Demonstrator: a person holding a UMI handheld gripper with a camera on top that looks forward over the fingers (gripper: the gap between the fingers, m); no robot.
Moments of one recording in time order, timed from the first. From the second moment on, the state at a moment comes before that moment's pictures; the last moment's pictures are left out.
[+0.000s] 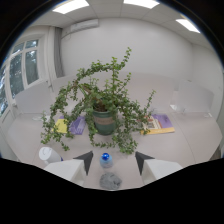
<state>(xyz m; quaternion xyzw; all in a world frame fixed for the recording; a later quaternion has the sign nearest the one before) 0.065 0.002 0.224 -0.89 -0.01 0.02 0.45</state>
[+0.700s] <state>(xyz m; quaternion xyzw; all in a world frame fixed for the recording) 0.211 -0.013 0.163 -0.91 0.02 -0.05 0.41</state>
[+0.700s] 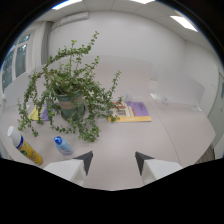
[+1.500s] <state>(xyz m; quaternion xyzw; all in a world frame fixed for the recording) 0.364 0.198 0.081 -0.92 -0.01 -0.04 0.39</state>
